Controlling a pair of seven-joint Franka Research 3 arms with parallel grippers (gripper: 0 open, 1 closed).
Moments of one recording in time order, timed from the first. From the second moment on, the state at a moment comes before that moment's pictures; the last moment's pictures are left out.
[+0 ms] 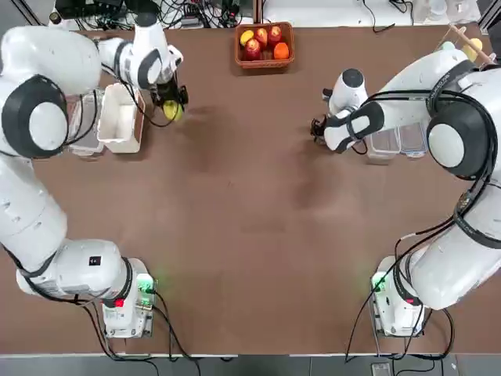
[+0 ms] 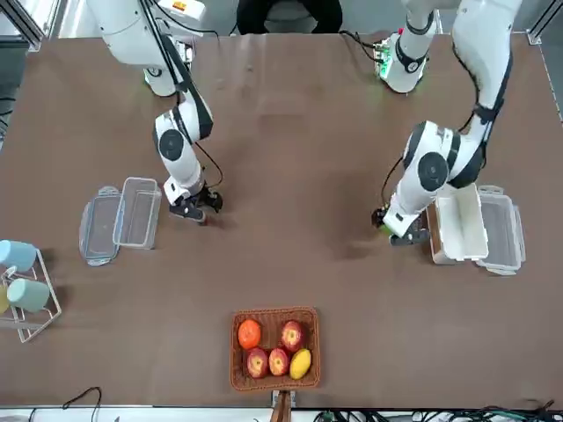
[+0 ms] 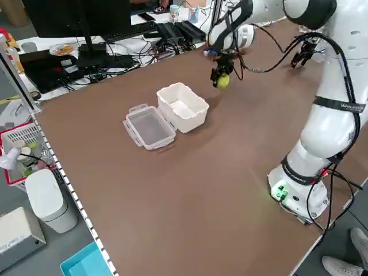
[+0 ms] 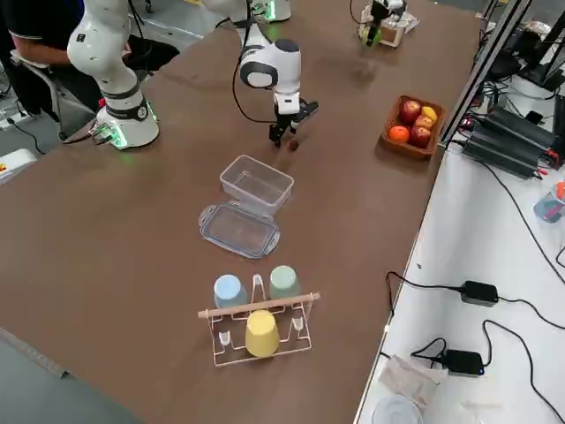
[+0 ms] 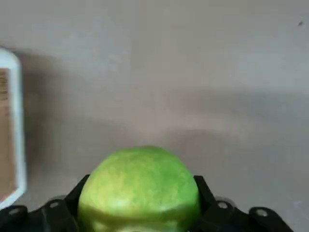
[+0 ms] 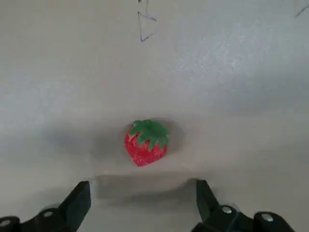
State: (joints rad) left arm 0.04 0.31 -0.33 -2.06 0.17 2.25 -0.52; right arm 0.44 0.39 0.00 -2.34 -0.01 2.78 0.65
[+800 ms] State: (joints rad) left arm 0.37 0.27 -0.32 -1.95 0.16 2.05 -0.31; right arm 0.44 0.39 -0.03 -2.32 -0.03 2.78 0.65
